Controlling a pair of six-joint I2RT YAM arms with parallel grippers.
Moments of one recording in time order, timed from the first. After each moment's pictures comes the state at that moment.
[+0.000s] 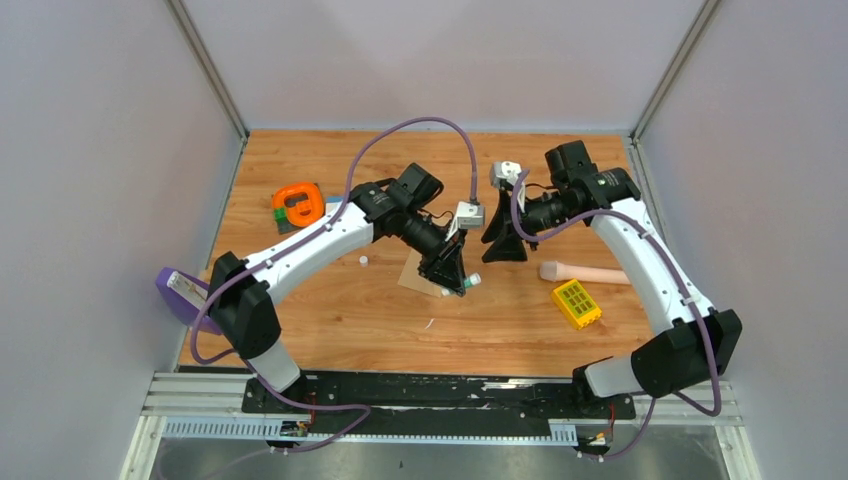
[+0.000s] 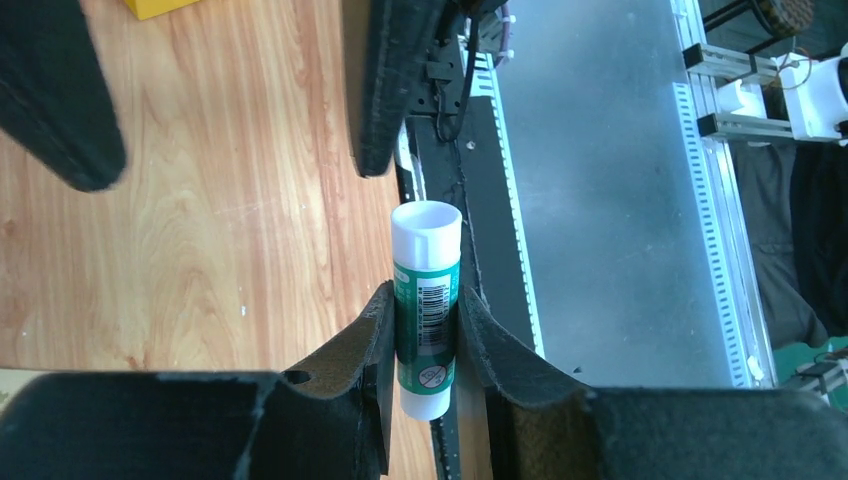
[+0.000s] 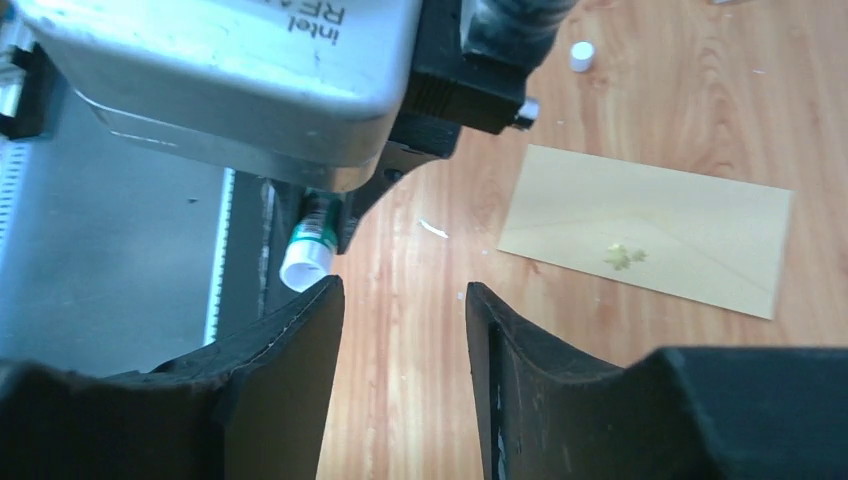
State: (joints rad) left arm -0.79 1.65 1.50 -0.84 1.03 0.37; right arm 0.31 1.42 1.45 -1.19 -1.13 -0.85
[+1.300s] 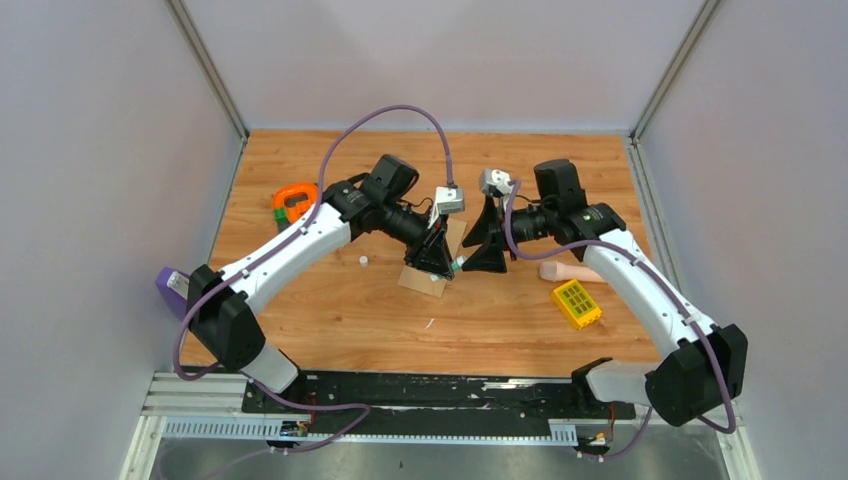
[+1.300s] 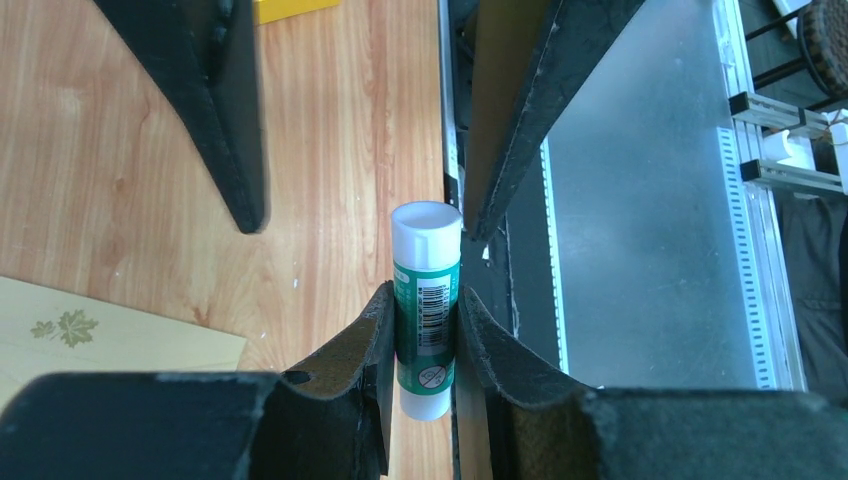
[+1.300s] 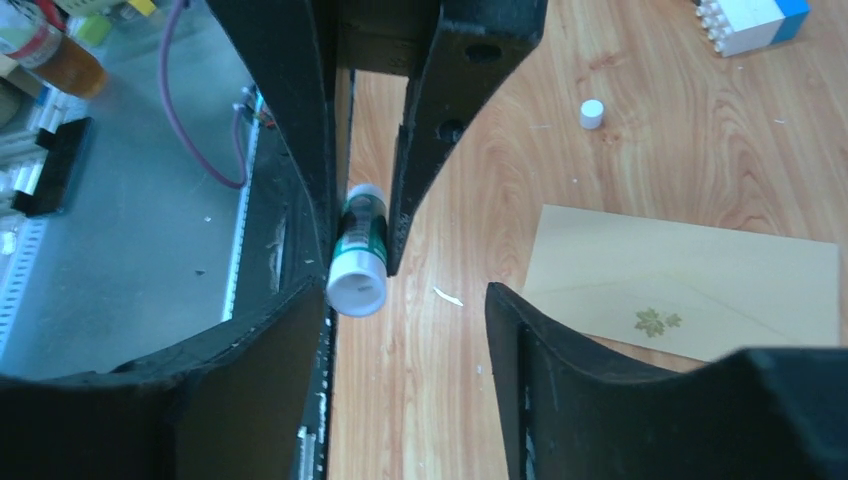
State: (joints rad) left arm -0.71 1.55 1.43 -0.77 0.98 0.31; right arm 0.41 1.27 1.15 -0.58 -1.11 -0.39
